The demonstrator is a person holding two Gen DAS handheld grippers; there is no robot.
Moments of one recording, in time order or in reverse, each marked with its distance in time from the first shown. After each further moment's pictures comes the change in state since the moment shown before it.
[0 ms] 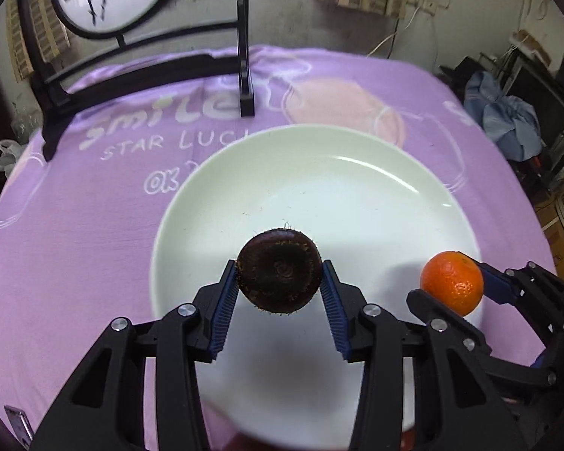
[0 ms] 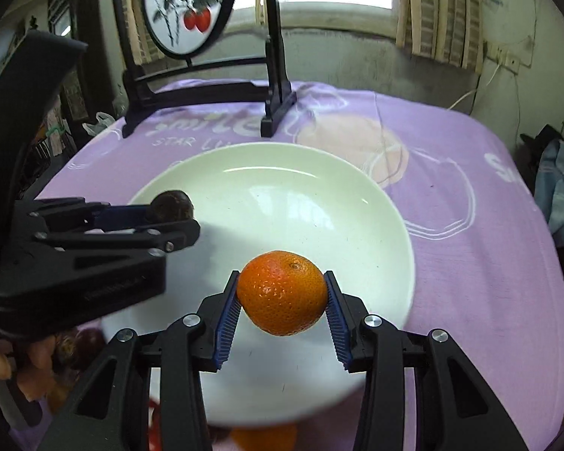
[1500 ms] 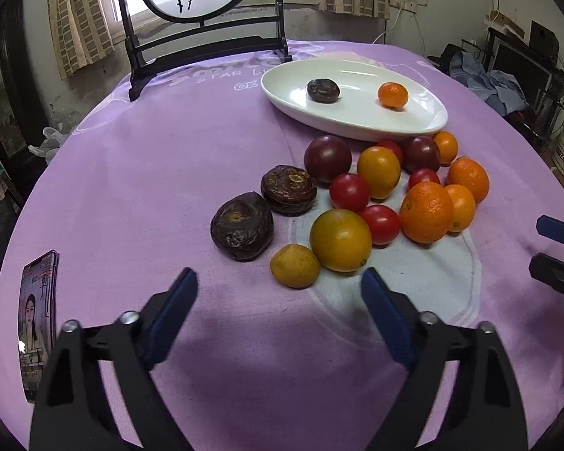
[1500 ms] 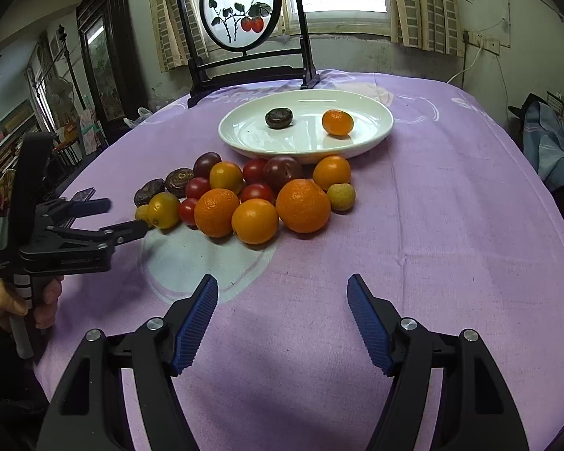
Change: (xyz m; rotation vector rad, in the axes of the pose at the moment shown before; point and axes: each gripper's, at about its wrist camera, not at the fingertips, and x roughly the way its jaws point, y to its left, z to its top) left arm -0.118 0.044 -0.236 0.067 -0.109 0.080; right arm -0.151 0.042 -0.194 0.023 -0.062 0.090
